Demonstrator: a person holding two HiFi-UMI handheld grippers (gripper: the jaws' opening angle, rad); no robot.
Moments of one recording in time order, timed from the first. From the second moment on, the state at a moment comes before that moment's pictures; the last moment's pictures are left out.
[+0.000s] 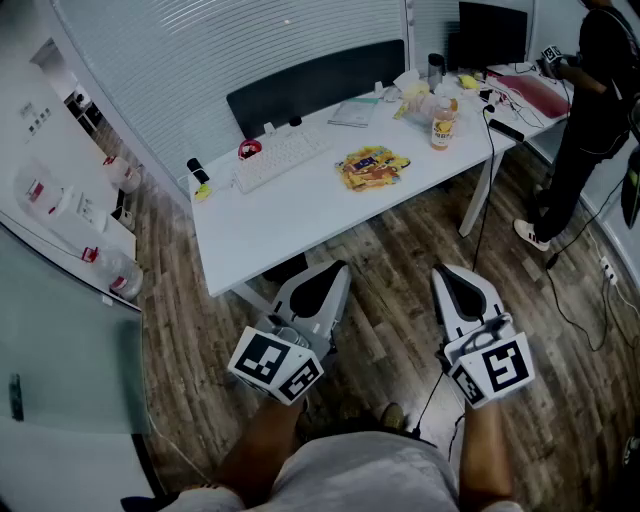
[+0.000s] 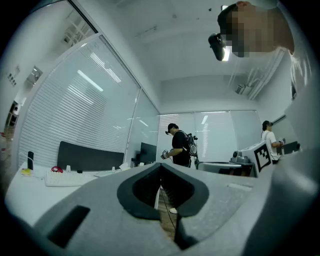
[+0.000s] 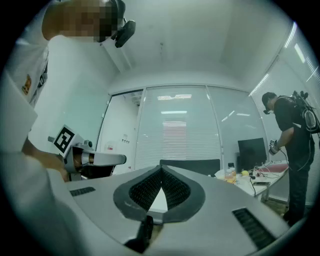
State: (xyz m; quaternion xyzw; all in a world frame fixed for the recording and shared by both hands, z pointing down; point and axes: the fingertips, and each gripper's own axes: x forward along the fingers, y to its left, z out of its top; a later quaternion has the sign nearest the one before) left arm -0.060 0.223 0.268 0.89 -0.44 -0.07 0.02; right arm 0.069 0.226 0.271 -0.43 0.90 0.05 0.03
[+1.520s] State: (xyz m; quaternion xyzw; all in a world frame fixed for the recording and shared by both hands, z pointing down) left arm -0.158 0.186 0.288 0.90 -0.42 -0.09 0.02; right arm -0.009 0.203 0.284 -0.46 0.89 0.05 0.01
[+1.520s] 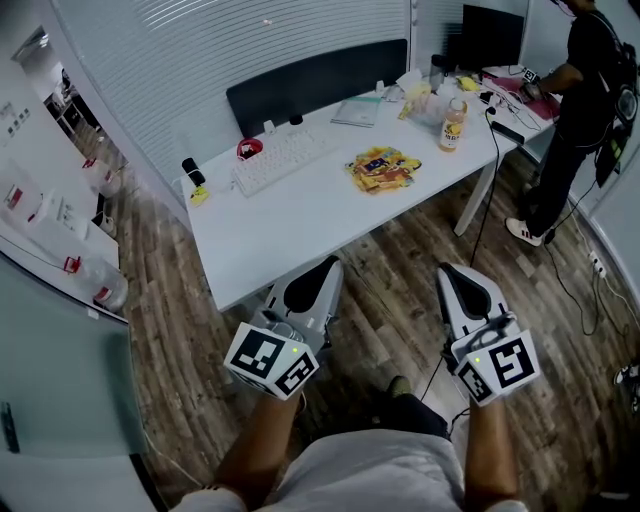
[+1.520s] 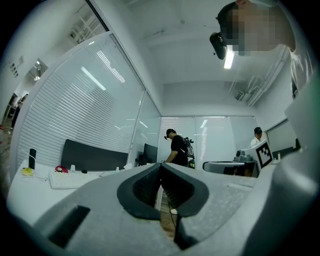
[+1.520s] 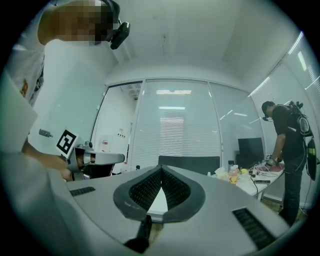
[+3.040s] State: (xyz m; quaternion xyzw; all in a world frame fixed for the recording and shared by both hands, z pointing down) left arm -0.084 -0.033 0.295 0.87 -0.49 -0.04 0.02; right arm 0.087 -0.031 0.306 -0.43 0.90 0.03 -0.01
